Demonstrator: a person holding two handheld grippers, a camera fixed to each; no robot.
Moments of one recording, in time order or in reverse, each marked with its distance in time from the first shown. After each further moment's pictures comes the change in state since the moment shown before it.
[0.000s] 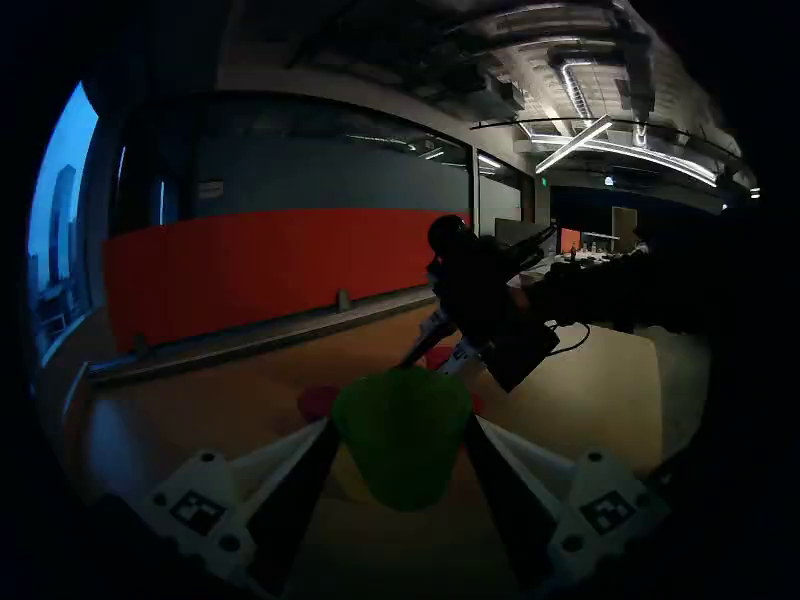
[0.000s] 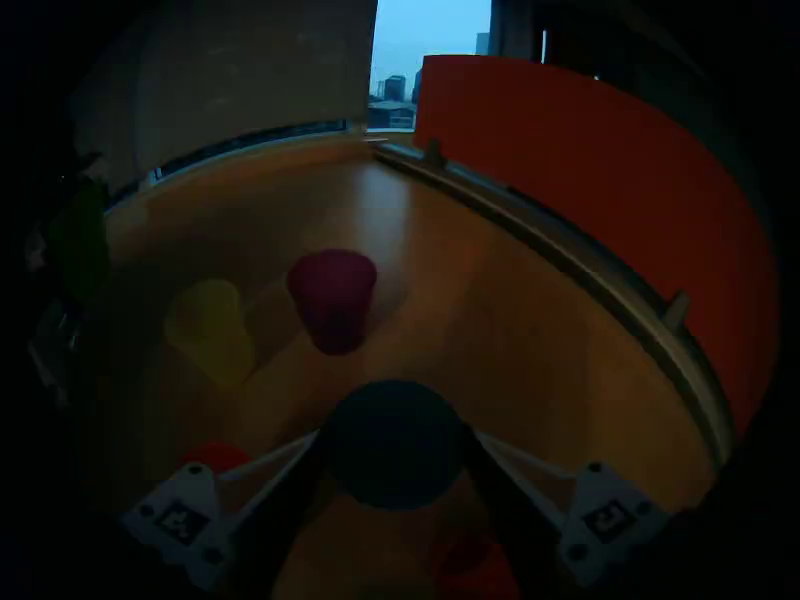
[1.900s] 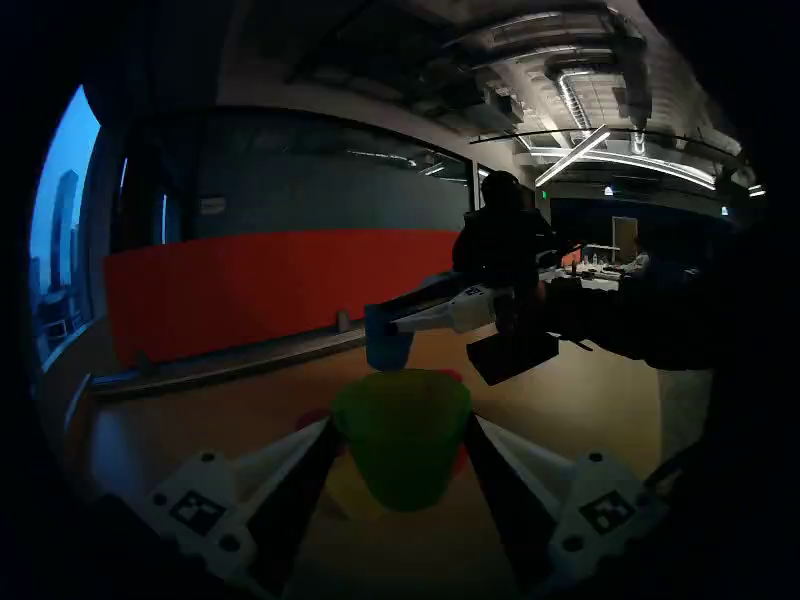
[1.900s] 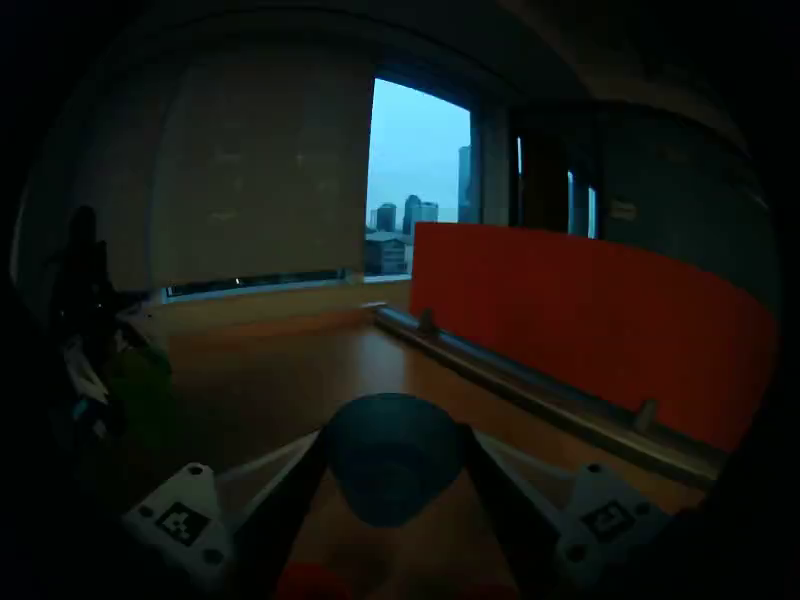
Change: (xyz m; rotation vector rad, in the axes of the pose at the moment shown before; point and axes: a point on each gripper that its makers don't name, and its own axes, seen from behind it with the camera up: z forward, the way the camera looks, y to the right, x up) left arm 0.028 0.009 -0.003 0.010 0.059 0.005; right arm 0.149 -0.015 -0.094 -0.011 0.512 0.034
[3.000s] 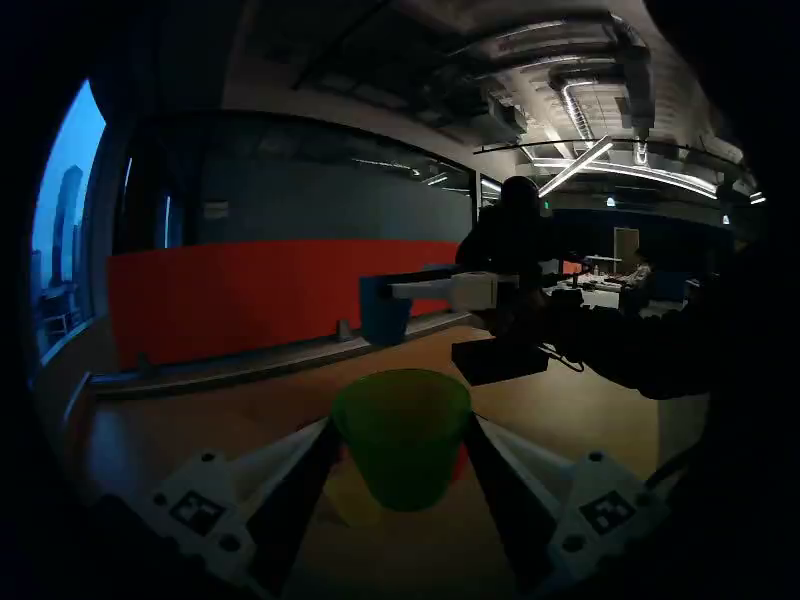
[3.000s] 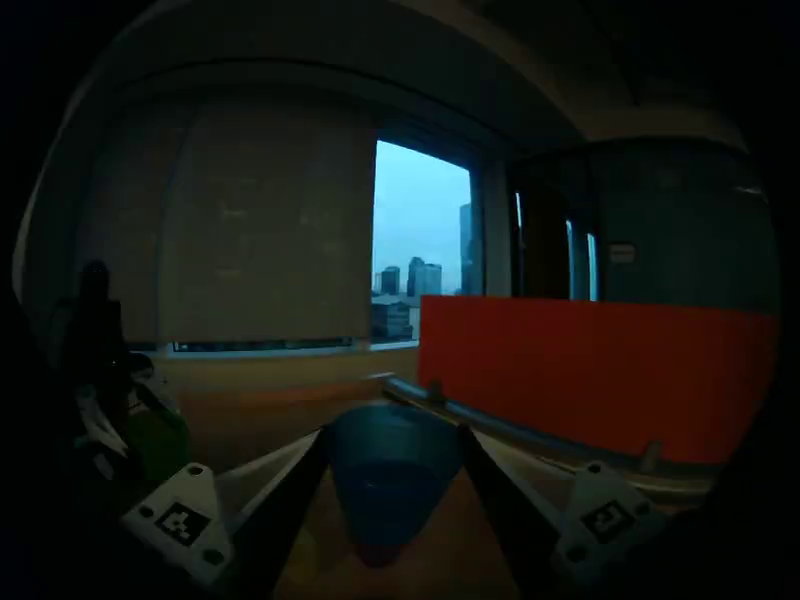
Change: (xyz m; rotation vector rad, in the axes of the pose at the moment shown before) left arm 0.011 0.002 -0.004 0.005 0.031 -0.019; right arm 0.068 -0.012 -0.003 0.021 0.224 0.016
